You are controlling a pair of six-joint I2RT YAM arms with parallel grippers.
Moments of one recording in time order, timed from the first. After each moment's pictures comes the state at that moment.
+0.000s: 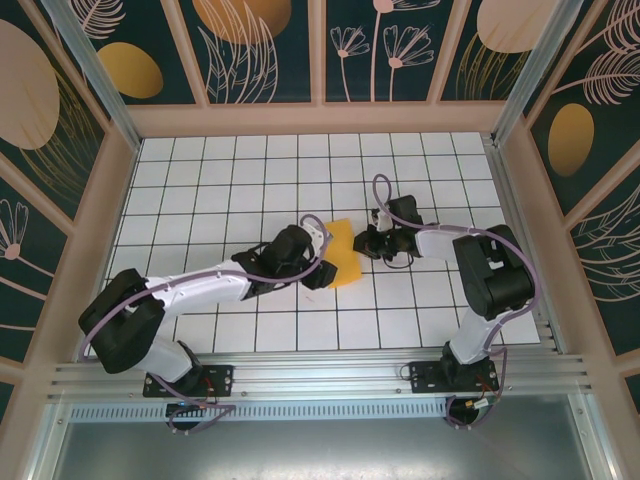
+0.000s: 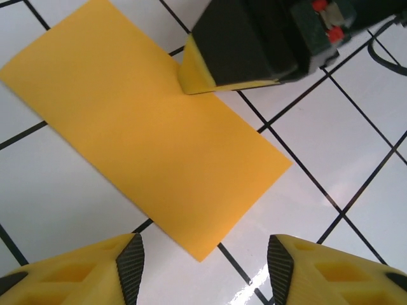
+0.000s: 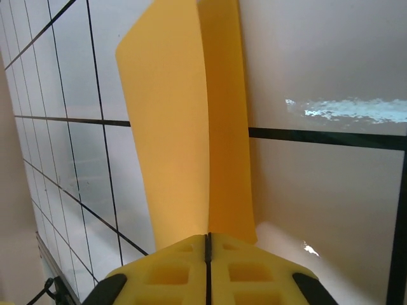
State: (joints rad) left arm -0.90 1.49 0.82 -0.08 0.05 -0.33; right arm 0.36 1.74 0.83 -0.05 -0.63 0.64
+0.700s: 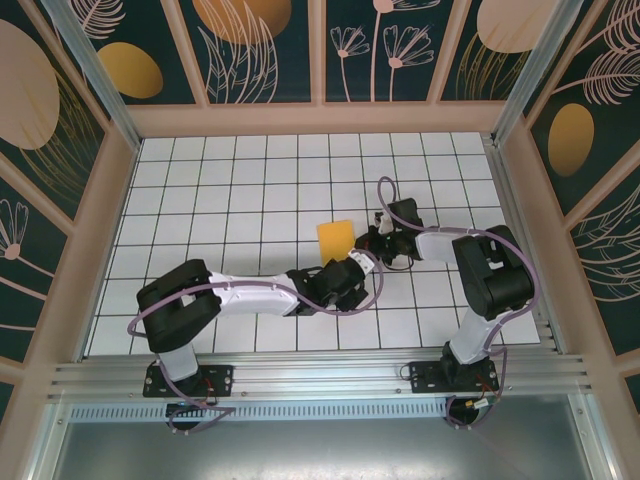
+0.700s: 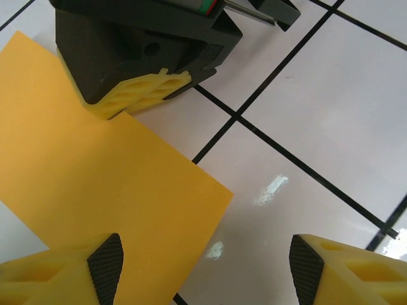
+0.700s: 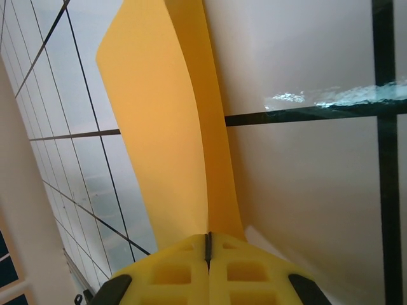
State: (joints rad) left arm -1.15 1.78 1.00 -0.08 -0.31 -0.19; right arm 0.36 1.74 0.79 -0.01 -0.63 0.78
